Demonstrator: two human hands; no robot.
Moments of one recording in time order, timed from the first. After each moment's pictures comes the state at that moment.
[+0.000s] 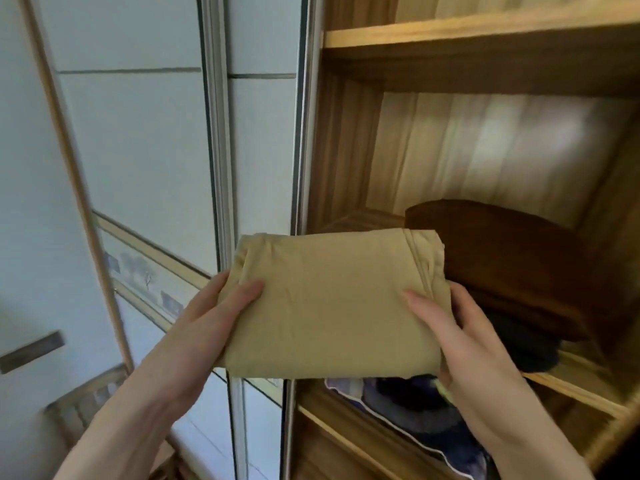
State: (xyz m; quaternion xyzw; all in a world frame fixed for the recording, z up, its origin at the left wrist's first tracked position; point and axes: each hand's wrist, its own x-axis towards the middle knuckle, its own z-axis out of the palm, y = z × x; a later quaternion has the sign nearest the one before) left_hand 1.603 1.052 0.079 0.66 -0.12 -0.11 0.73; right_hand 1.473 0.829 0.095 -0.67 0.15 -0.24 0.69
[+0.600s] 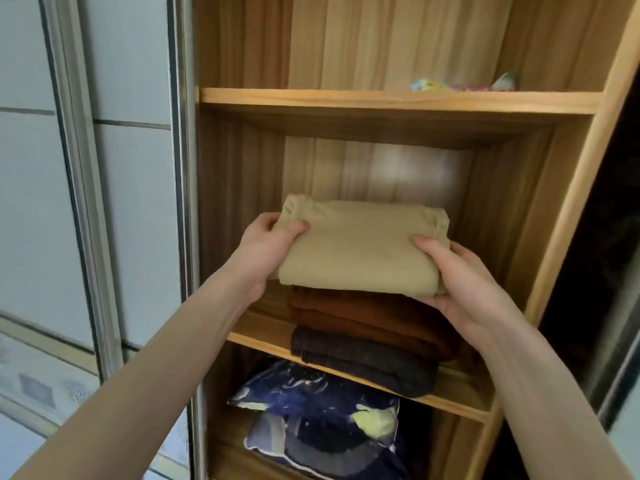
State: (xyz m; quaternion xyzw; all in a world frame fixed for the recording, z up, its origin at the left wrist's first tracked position) left_hand 1.647 0.849 0.191 0.65 -0.26 -0.15 0.69; right_hand 1.463 0.689 0.182 -0.61 0.23 -0.37 0.66
